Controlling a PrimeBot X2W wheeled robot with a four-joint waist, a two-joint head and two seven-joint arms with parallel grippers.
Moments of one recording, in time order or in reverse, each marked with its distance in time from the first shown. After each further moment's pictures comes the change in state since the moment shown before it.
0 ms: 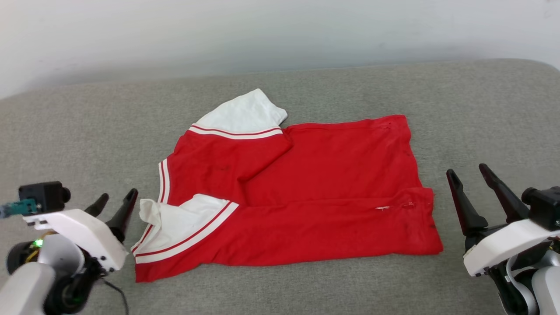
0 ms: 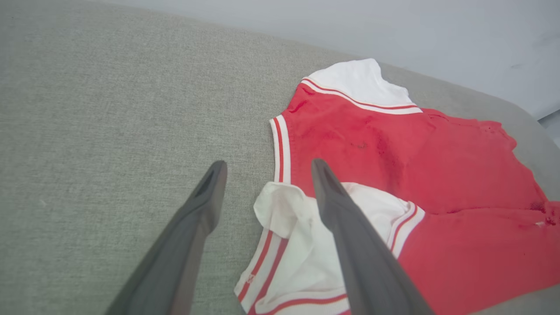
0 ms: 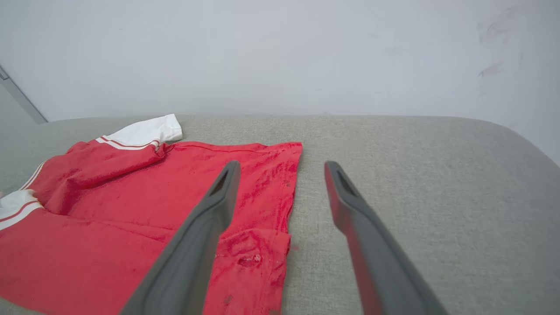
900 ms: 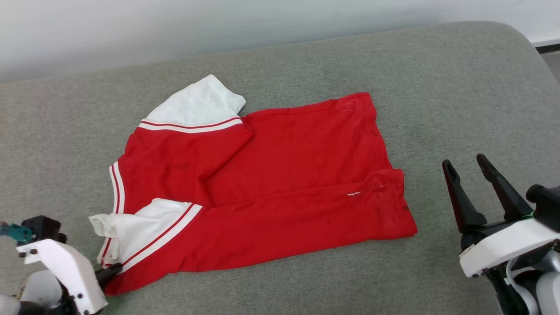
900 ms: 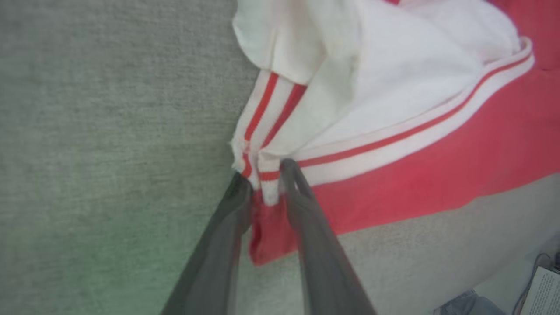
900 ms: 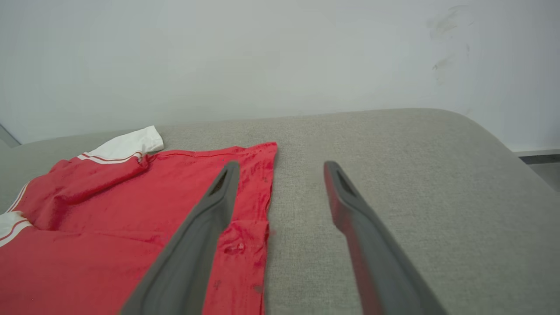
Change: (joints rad) left arm 0.169 0.205 -0.008 -0.133 -0.218 0.084 0.469; right arm 0.067 0.104 -0.065 -0.242 -0.057 0.000 0.072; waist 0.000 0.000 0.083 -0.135
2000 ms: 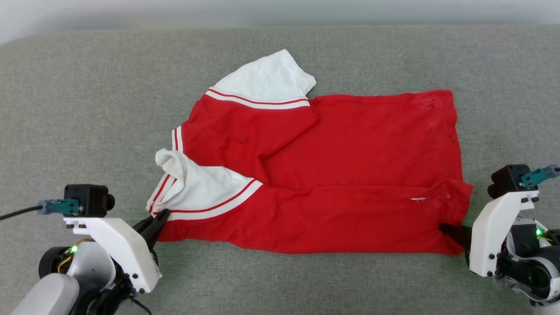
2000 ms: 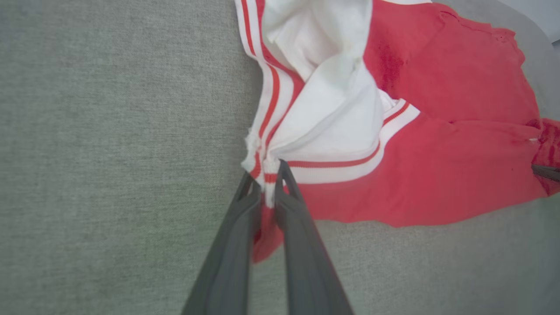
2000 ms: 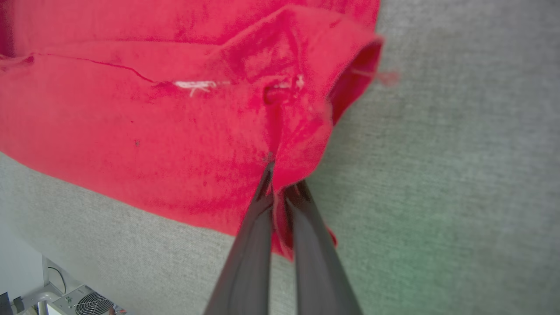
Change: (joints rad) left arm -0.104 -0.116 -0.071 -0.218 0.195 0.037 -0.194; right arm -0.112 -0.083 -0.018 0.157 0.243 0.000 0.905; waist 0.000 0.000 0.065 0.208
